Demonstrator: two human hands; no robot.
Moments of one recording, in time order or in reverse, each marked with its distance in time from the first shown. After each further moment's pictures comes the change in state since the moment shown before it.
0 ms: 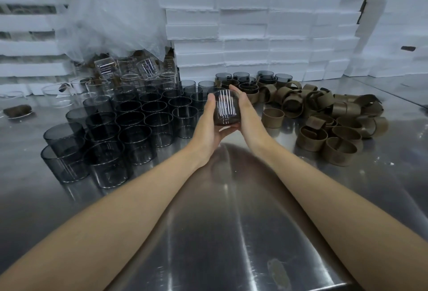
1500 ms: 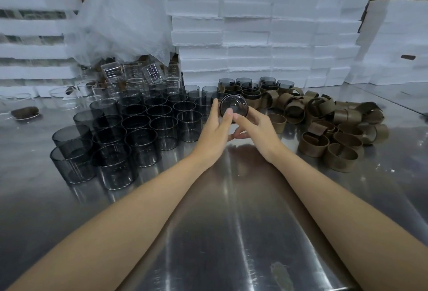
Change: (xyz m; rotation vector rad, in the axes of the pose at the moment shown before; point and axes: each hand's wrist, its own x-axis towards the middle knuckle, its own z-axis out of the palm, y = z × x) left_hand 0.000 -0.006 -0.008 0.535 -0.020 0.134; right_hand -0.006 0.002 -0.023 -0.141 -0.041 -0.004
